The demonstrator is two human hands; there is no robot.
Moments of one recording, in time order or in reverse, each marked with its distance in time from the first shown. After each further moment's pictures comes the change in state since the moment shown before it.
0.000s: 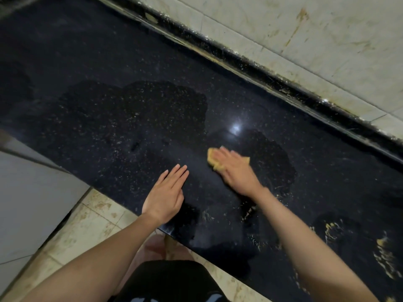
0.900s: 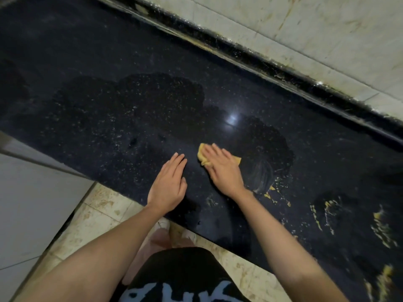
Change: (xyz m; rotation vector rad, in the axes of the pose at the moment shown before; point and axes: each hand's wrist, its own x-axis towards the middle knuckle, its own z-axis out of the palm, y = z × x) left_hand -0.002 0.002 0.002 -0.230 0.112 -0.042; right_hand -0.007 -0.063 0.018 0.011 0.117 0.220
